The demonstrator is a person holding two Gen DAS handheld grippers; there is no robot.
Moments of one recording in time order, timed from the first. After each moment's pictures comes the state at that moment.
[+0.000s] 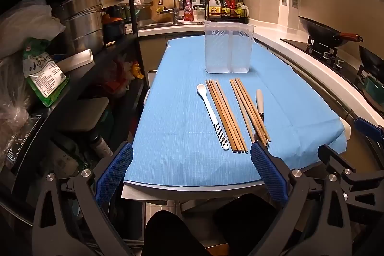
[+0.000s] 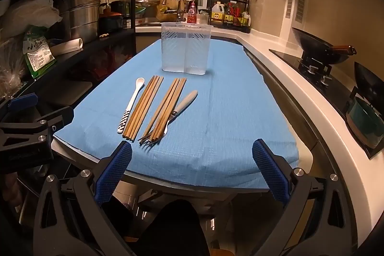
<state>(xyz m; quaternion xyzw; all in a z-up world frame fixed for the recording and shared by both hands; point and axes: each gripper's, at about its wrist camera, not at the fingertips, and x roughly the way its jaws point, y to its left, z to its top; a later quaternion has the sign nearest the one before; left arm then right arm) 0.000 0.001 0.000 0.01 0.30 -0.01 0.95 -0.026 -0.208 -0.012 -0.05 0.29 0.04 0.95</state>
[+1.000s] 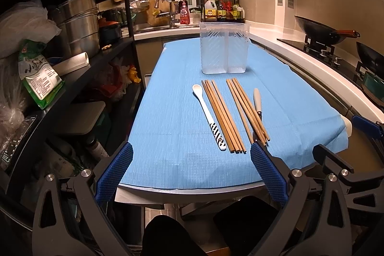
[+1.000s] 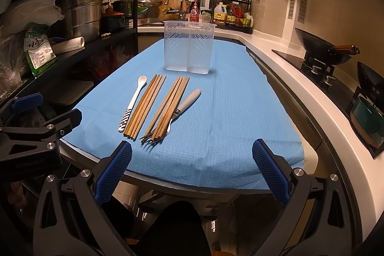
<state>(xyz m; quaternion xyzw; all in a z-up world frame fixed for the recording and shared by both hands) 0.002 -0.006 -0.011 0.03 0.29 -0.02 0.96 -0.023 -0.203 -0.020 -0.05 0.29 0.04 0.95</state>
